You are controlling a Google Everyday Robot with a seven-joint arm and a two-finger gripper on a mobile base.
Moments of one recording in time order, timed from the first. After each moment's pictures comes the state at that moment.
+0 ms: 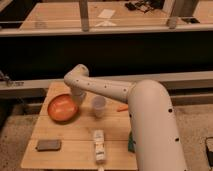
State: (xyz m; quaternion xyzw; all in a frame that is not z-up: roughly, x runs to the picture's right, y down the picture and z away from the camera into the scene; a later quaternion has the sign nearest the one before) arm -0.157 0.085 0.880 -0.21 -0.23 -0.53 0.79
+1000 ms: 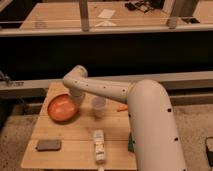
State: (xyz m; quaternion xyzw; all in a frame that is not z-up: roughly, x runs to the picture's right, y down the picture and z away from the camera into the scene) arm -0.166 0.090 0.879 -0.20 -0.24 -0.58 0.75
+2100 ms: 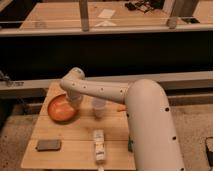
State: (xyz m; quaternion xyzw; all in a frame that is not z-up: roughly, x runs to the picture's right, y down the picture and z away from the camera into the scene) arm -0.180 0.101 0.876 -0.18 -0.25 -0.63 0.72
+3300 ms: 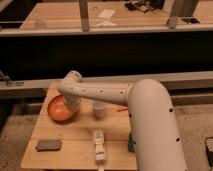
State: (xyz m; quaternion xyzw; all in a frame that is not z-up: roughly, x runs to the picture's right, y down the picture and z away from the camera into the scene) arm -0.188 0.121 0.859 -0.16 -0.27 -0.66 0.68
